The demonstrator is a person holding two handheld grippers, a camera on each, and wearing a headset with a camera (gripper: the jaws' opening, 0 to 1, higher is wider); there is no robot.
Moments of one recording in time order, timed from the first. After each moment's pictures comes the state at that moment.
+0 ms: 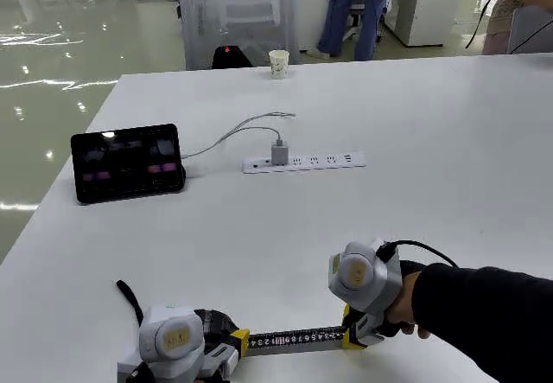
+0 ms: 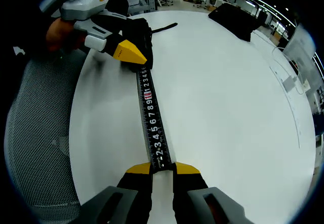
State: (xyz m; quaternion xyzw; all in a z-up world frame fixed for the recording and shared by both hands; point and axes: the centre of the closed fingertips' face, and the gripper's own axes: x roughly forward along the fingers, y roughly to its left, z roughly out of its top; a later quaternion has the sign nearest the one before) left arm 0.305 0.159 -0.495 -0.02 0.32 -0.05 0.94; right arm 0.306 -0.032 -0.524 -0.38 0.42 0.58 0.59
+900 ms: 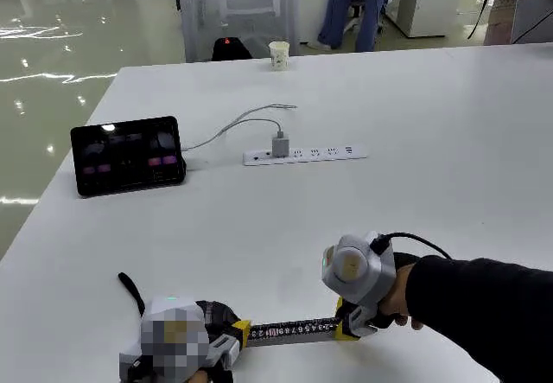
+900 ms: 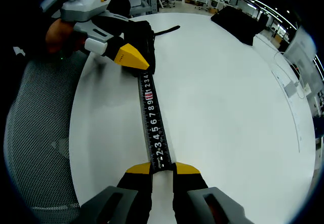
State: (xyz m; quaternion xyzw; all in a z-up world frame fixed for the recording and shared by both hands) left arm 0.306 0.160 -0.494 -0.02 0.32 -0.04 0.95; right arm 0.306 -0.021 -0.524 -0.38 0.42 0.58 0.59
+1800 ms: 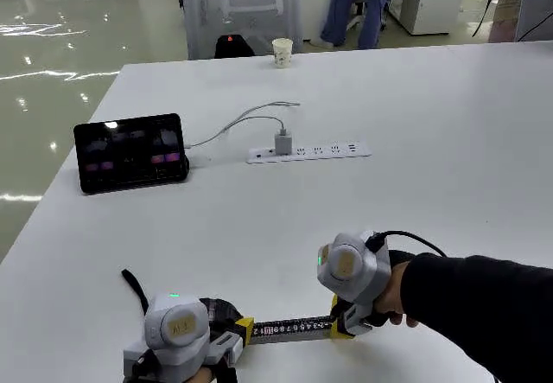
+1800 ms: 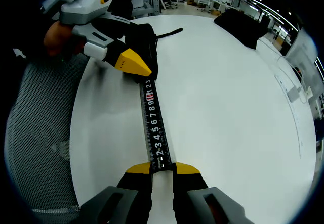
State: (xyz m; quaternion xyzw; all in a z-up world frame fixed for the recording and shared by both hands) left arm 0.306 0.160 -0.496 -0.02 0.32 -0.04 0.94; right arm 0.304 -0.007 -0.525 -0.37 0.41 0.59 0.59
